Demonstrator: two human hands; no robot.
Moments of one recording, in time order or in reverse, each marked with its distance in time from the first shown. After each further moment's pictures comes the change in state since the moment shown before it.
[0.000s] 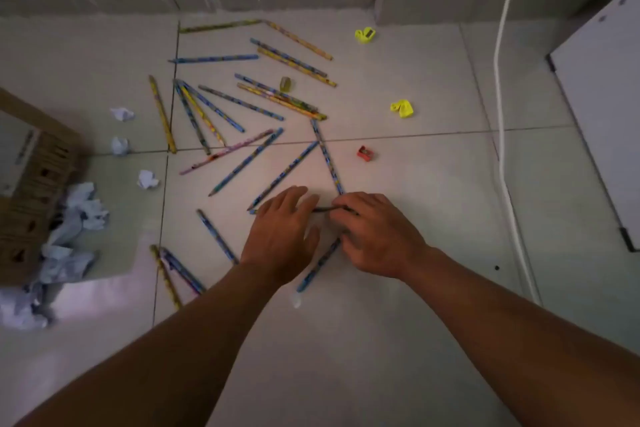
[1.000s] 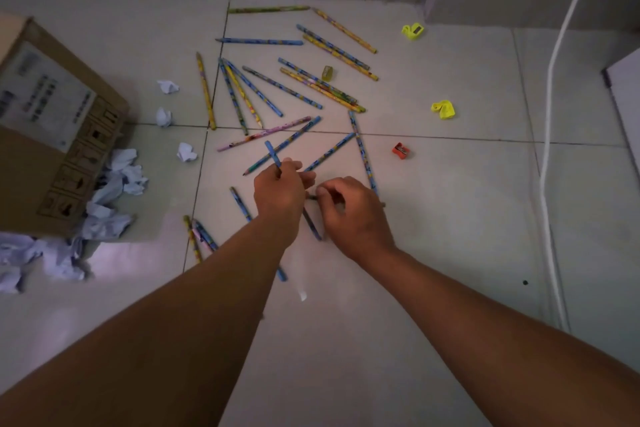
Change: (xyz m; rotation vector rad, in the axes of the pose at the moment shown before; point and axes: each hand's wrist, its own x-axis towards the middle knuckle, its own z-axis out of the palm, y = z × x) left_hand 0.031 -0.003 -0.038 -1.257 0.385 -1.135; right_hand 0.051 -0.067 0.030 0.531 0.276 0.382
